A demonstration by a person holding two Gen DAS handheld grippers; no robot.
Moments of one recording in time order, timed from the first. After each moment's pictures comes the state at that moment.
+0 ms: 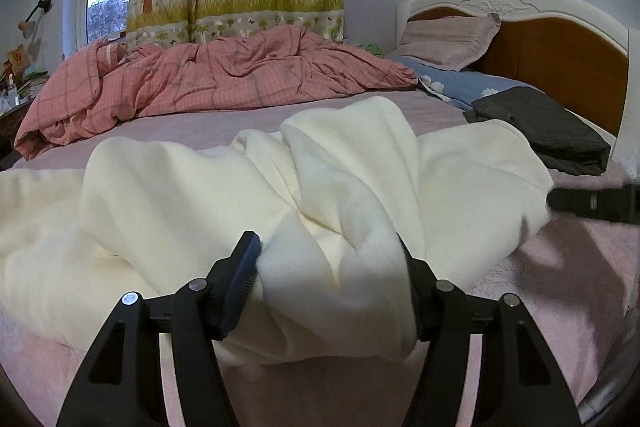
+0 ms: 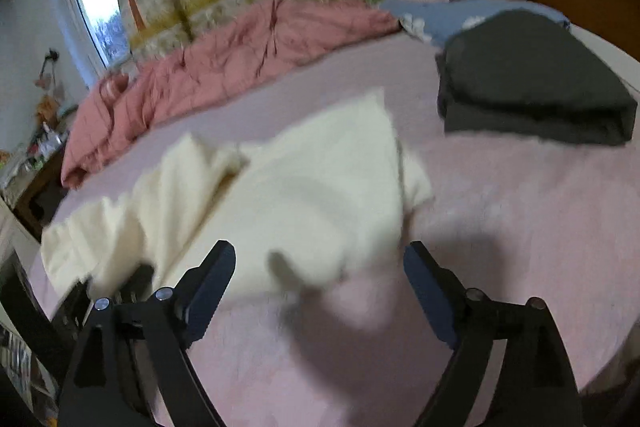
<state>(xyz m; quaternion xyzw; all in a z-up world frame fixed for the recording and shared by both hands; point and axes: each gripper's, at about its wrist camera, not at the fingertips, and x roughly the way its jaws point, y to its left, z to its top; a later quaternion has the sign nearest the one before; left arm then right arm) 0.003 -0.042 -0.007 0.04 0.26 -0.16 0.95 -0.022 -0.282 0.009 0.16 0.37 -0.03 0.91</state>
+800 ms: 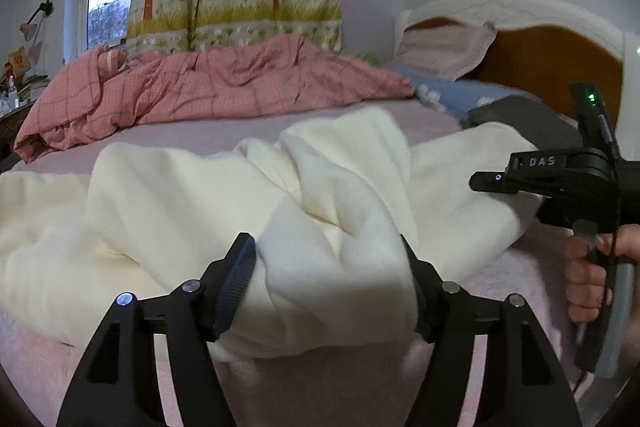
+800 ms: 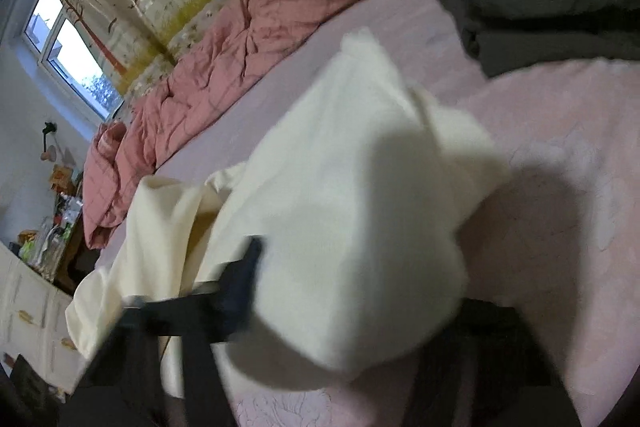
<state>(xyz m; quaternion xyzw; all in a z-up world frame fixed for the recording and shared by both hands) -0.007 -0.038 -0.001 0.03 0.24 -0.17 0.96 0.046 -0.317 -0.028 0.29 0.32 -0.01 0.90</state>
